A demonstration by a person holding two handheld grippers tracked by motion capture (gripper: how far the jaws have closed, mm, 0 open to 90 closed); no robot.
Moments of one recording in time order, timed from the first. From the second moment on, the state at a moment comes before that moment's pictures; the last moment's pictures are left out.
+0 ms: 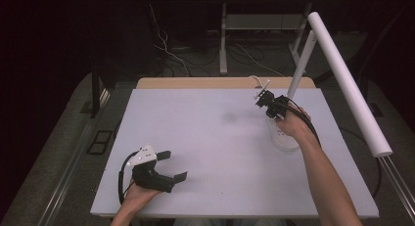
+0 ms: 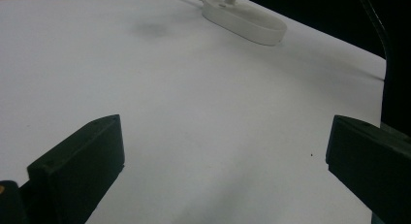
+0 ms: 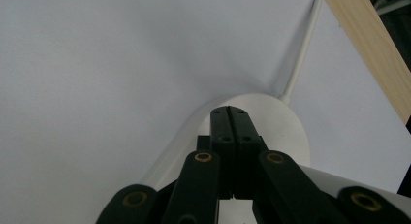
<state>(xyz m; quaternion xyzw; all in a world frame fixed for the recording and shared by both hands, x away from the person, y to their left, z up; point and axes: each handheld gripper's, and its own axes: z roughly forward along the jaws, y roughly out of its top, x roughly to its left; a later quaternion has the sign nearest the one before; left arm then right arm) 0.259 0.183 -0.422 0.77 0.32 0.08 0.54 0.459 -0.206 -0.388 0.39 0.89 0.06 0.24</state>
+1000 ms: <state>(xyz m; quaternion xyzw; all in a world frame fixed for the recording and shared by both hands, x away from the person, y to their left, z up) 0.260 0.183 -0.423 0.78 0.33 0.08 0.53 0.461 -0.227 -0.402 0.42 0.87 0.09 0.23</state>
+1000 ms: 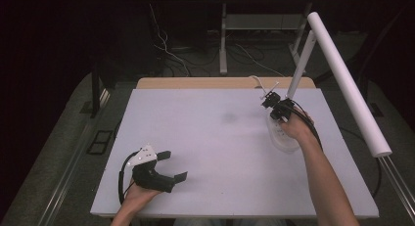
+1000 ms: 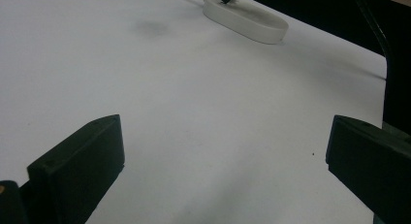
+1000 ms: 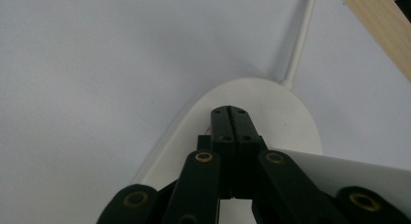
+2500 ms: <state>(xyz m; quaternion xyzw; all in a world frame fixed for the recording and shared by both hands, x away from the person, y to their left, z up) 0.260 0.182 -0.424 0.78 0.33 0.08 0.53 0.458 -0.232 -0.405 0.44 0.86 0.12 0.24</state>
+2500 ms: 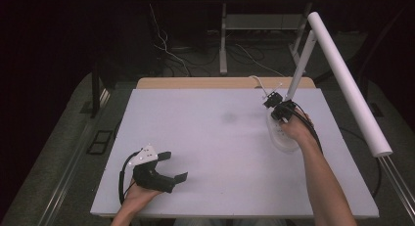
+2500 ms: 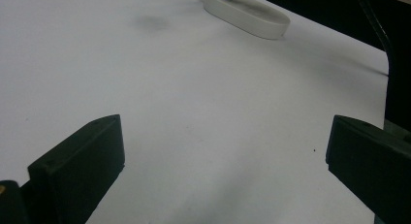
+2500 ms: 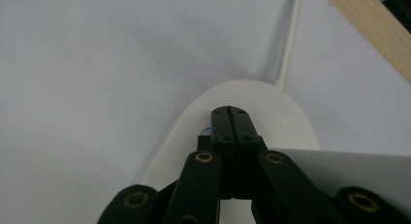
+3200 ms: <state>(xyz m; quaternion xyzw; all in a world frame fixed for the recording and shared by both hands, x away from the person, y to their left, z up) 0.261 0.182 -0.424 0.78 0.33 0.08 0.53 0.439 -0.219 -0.382 0.42 0.86 0.17 0.23</state>
